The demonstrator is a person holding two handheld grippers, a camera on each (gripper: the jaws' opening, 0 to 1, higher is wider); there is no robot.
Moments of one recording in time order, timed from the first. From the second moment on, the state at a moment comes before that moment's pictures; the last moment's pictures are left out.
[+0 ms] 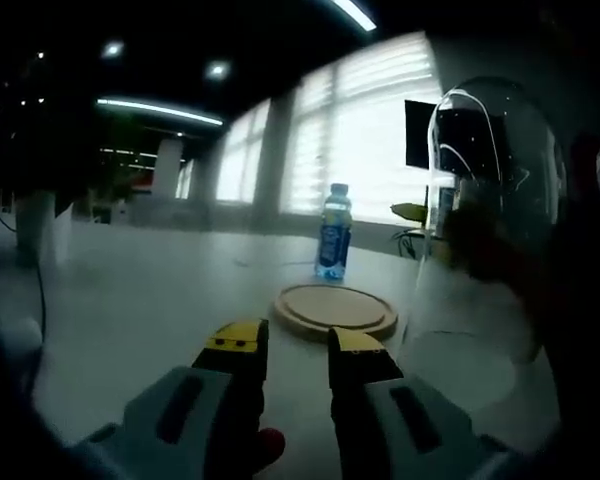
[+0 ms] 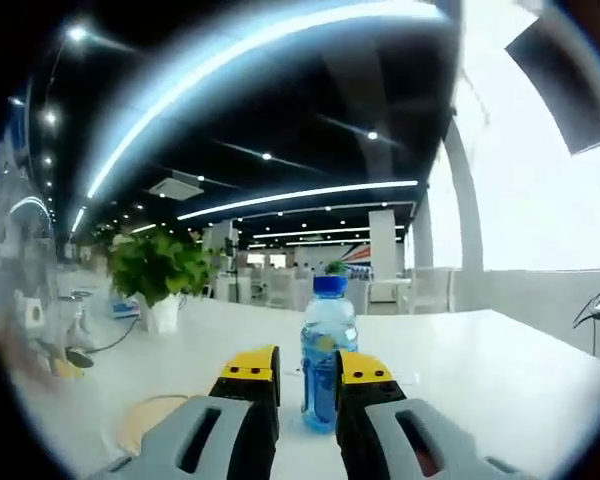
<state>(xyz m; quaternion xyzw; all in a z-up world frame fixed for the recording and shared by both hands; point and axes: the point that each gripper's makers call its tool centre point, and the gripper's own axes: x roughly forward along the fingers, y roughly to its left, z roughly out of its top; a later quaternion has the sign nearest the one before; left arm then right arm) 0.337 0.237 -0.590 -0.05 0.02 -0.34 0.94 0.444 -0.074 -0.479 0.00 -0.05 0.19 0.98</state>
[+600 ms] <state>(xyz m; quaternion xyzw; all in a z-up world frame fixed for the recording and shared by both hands) 0.336 0.234 -0.591 -0.05 0.02 -0.34 0.94 0.495 -0.070 -0.455 0.02 -0.04 0.19 0.98</state>
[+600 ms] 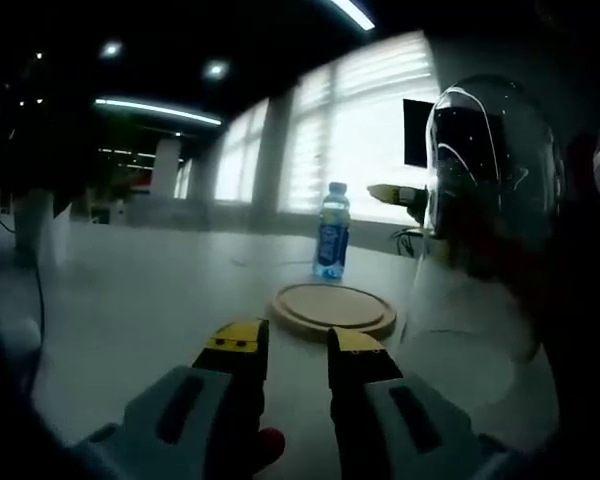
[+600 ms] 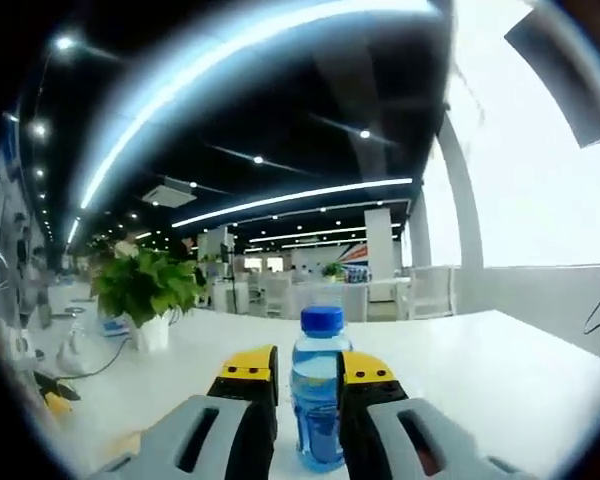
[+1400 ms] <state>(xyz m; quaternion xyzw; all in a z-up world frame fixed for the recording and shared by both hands) 0.336 0.233 -0.591 -0.05 0.02 -0.35 0.94 0.549 -0.054 -0.441 -0.01 -0.05 0.17 0.98</state>
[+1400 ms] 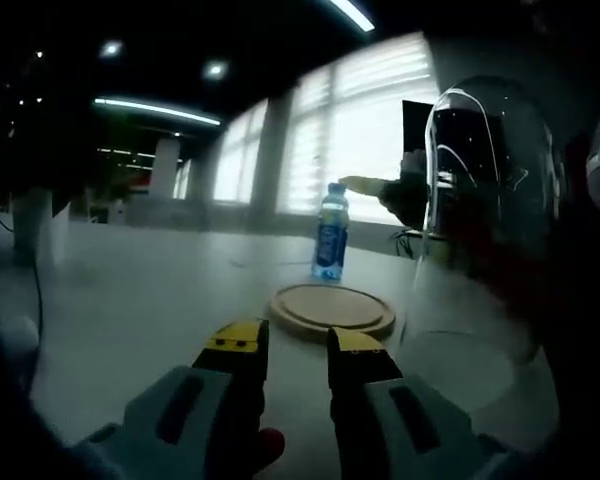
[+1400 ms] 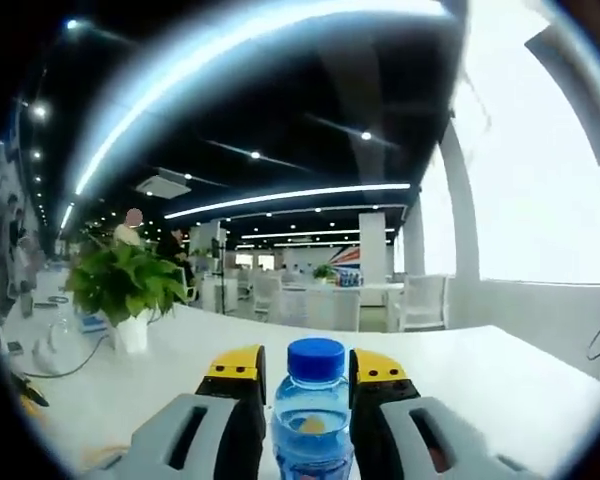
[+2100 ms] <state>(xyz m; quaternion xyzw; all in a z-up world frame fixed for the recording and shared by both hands) 0.335 0.232 -0.591 -0.05 0.02 -0.35 0.94 0.577 -0.049 -0.453 -0.01 -0.03 0.16 0.99</state>
